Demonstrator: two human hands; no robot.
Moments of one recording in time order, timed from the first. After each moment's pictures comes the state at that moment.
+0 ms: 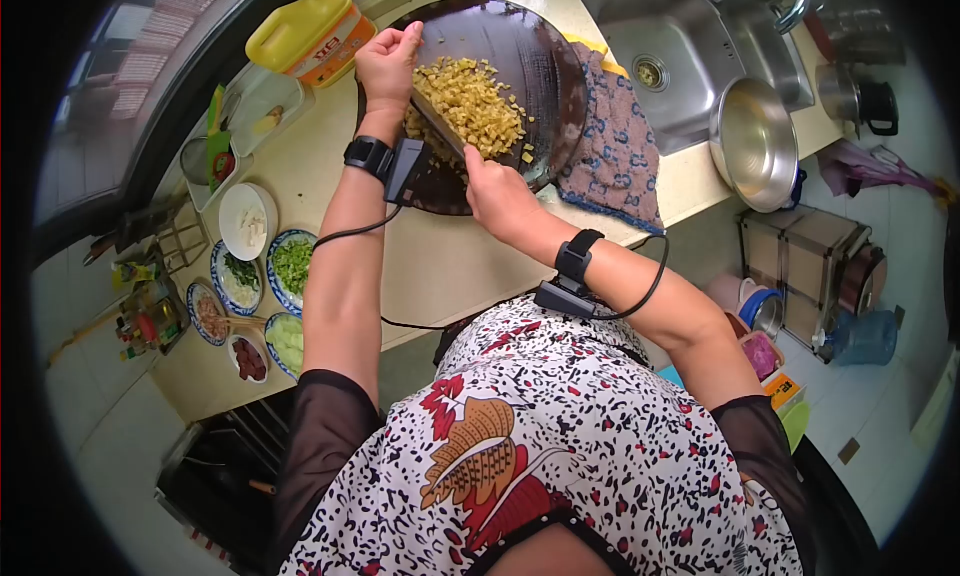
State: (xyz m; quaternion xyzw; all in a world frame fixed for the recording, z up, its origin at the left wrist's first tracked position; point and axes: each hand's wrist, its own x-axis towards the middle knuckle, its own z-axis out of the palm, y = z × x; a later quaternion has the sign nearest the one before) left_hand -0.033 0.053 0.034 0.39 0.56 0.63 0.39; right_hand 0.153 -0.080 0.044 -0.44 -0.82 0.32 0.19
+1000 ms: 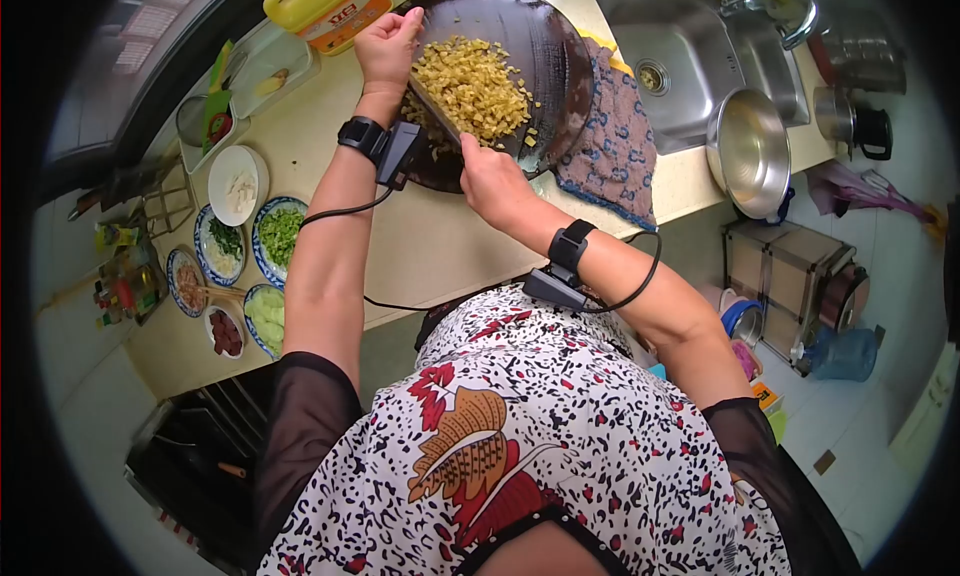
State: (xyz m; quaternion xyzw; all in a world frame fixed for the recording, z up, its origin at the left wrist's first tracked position) left_hand -0.047 0.031 0.036 0.40 0.54 0.65 0.35; right_hand 0.144 -0.093 0.054 -0.41 -0.84 0.31 0.17
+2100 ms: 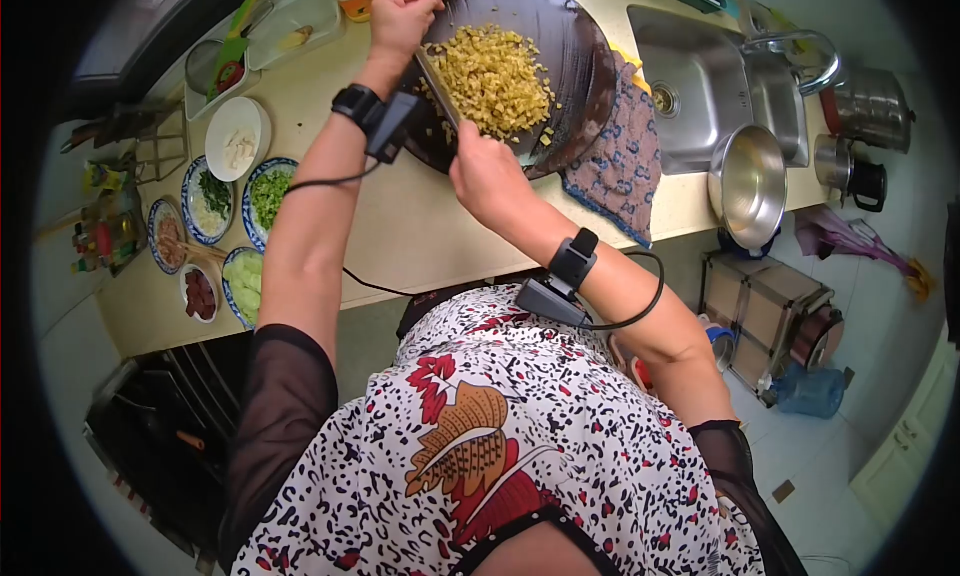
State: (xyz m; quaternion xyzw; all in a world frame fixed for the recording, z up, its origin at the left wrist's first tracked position) left_hand -0.079 0.023 0.037 0.37 0.53 0.64 0.41; right_hand 0.120 -0.101 0.078 -0.42 -0.84 0.34 0.12
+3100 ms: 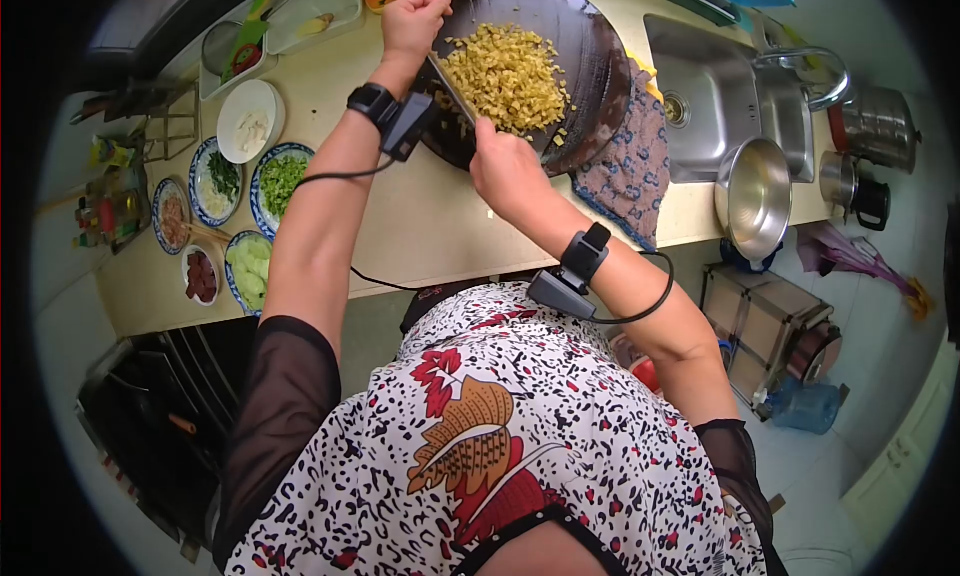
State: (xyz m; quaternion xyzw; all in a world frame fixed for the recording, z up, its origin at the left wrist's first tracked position) left_hand -0.085 0.006 0.028 0.34 0.56 0.65 0.39; right_hand 0.126 -0.098 0.070 -0.38 -0.87 0.29 0.10
